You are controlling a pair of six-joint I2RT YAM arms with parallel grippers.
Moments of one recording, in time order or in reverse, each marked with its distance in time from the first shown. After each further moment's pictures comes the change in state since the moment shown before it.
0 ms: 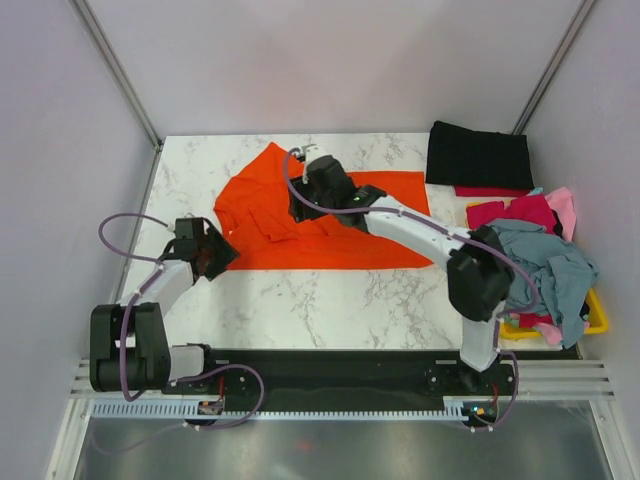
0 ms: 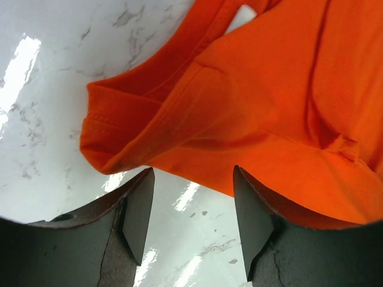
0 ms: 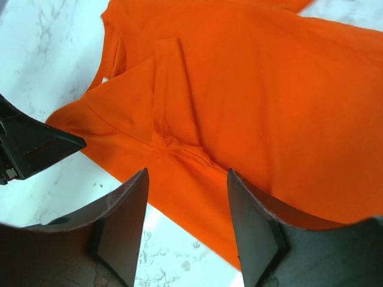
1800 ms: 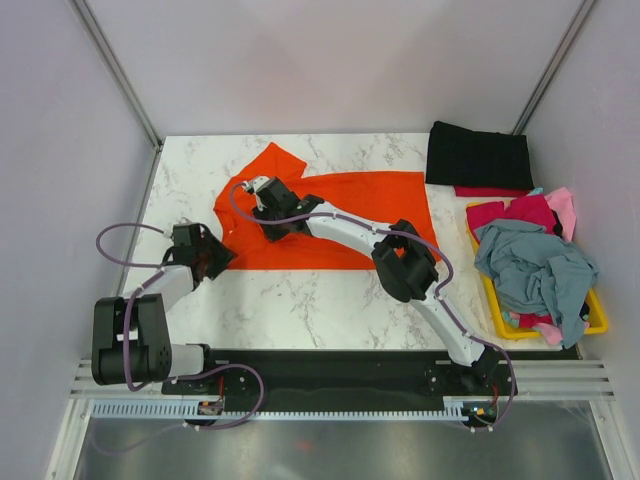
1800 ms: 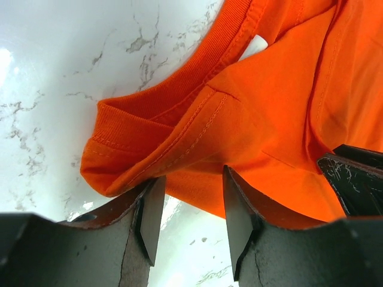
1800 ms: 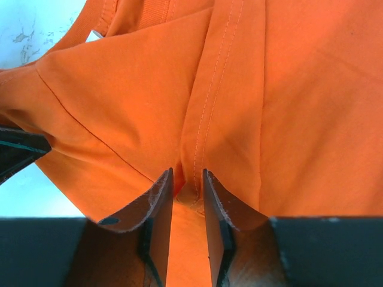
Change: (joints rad) left arm 0.042 0.055 -0.092 0.191 0.018 -0.056; right arm 0.119 0.599 0.562 -0.187 -0.050 -0.178
